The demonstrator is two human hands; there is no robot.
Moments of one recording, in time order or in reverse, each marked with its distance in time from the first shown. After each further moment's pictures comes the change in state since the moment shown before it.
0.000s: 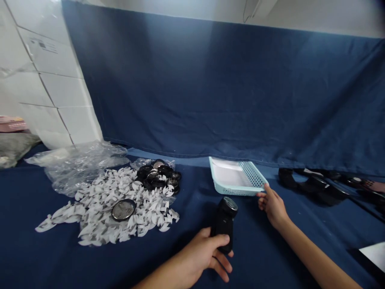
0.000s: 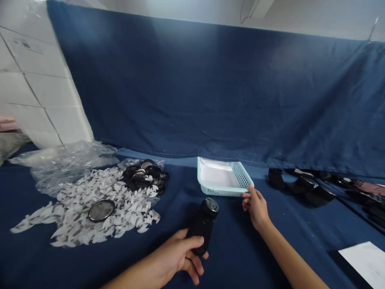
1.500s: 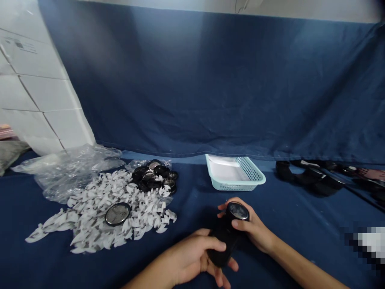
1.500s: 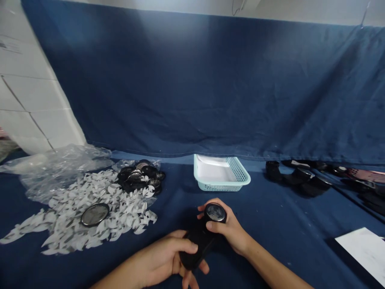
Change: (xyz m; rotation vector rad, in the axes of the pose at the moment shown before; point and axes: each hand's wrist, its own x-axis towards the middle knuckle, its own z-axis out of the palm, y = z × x) left_hand -0.001 0.015 -0.017 -0.057 -0.361 -0.192; right_hand -0.105 -0.024 0.050 0.058 -0.857 0.066
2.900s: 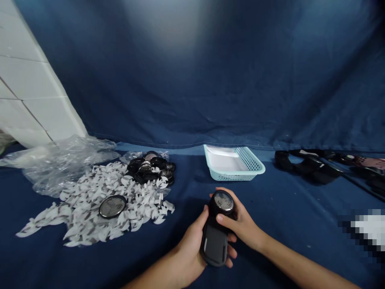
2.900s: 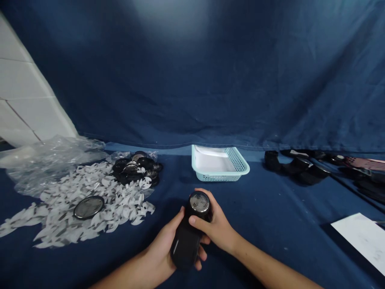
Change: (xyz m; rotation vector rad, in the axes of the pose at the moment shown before) left_hand 0.014 -0.011 0.021 -0.365 0.230 0.096; right_hand -0.002 0.014 0.028 -0.131 0.106 -0.014
